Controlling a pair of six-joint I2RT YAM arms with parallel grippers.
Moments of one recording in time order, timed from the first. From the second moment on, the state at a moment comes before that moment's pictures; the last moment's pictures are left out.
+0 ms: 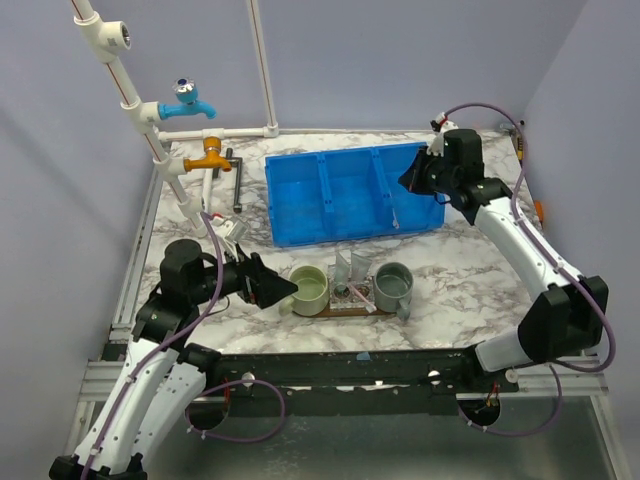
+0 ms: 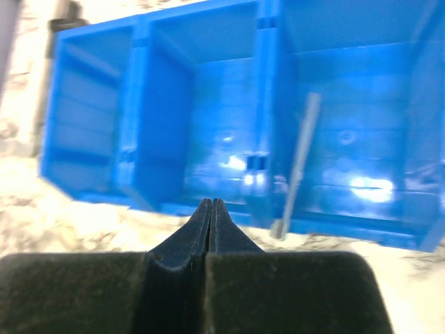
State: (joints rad) left arm -0.32 0.54 0.63 -0.43 0.74 -0.48; right arm 0.27 1.48 1.30 -0.37 -0.15 0.32
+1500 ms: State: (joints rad) left arm -0.32 0.50 0.63 -0.44 0.78 -0.49; right arm 0.37 1.62 1.28 -0.45 0.22 0.34
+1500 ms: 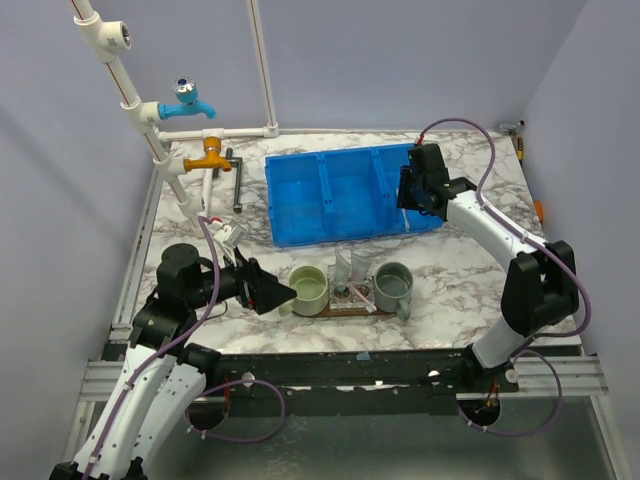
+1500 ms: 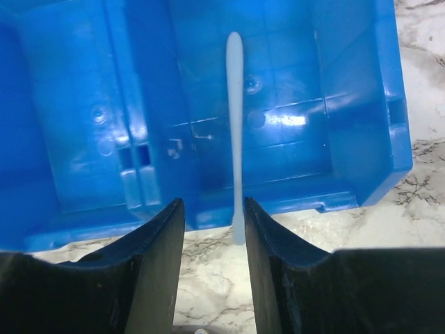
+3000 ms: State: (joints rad) left arm -0.32 0.50 0.61 -0.45 0.77 -0.47; right arm 0.31 1.93 1.39 -0.44 0.16 0.30
